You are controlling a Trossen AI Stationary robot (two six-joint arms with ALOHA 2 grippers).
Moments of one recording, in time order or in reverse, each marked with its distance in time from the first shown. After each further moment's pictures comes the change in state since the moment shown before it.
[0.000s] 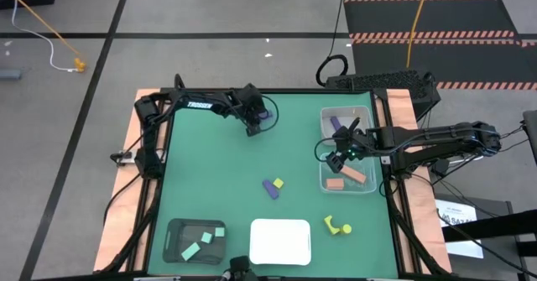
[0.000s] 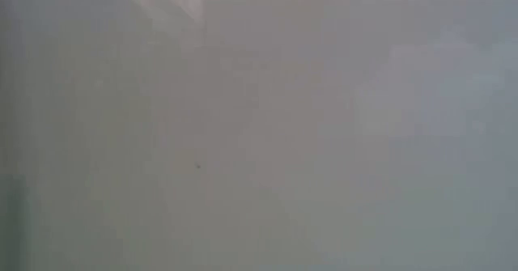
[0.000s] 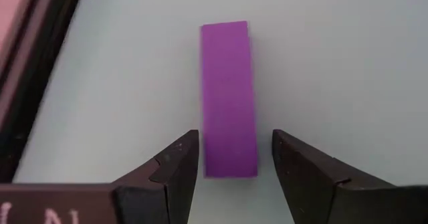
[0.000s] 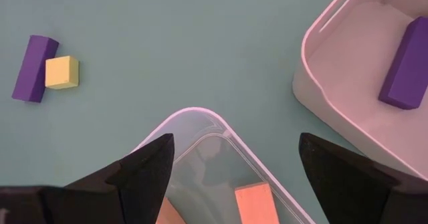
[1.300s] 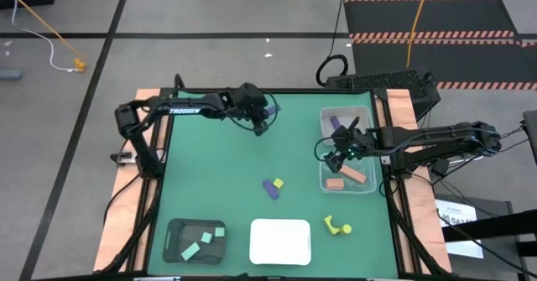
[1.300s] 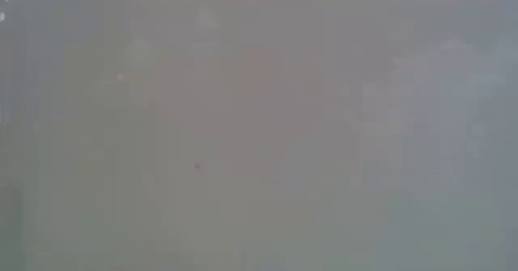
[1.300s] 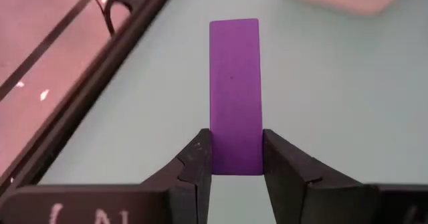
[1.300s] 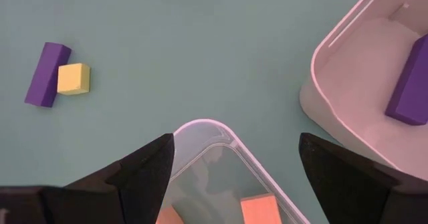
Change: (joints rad) left arm -0.118 -0.210 0.001 -0.005 -0.046 -0.301; right arm -0.001 0.000 0.000 0.038 0.001 -0.031
